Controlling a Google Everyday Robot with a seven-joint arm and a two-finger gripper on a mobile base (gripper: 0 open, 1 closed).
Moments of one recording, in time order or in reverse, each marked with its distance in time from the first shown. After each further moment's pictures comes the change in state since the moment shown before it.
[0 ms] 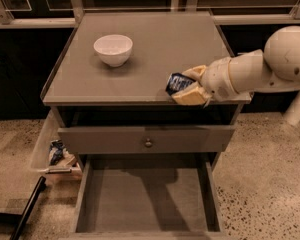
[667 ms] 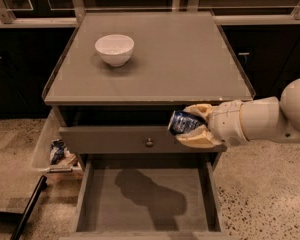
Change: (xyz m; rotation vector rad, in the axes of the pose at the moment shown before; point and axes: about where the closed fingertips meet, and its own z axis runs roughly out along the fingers) arm 0.045 0.099 -0.016 -0.027 0.001 -0.076
